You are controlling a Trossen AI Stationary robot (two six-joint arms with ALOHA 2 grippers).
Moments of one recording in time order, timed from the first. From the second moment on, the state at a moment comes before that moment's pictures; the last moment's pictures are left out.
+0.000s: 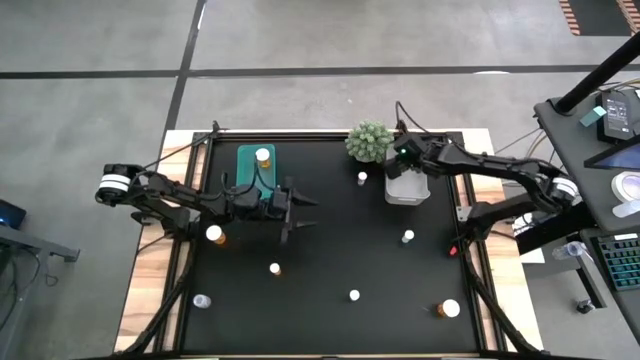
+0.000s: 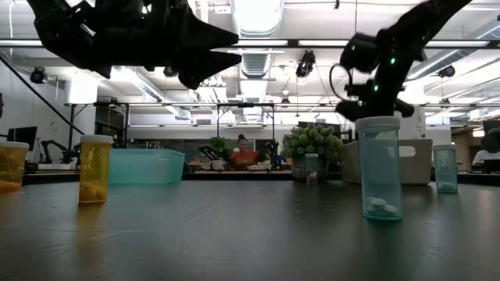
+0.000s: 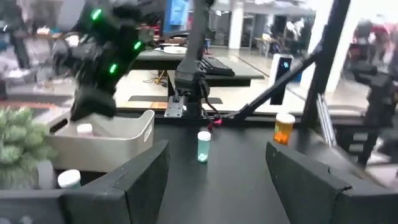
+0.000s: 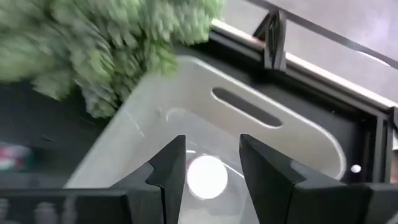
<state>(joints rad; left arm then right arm) 0.02 1.41 0.51 0.93 0.05 -0.08 -0.59 1.29 0.76 -0.46 0.41 0.38</state>
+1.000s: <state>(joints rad) -0.32 1.40 1.28 -1.06 0.06 -1.13 -0.12 0.95 0.65 0.09 0.39 0.04</state>
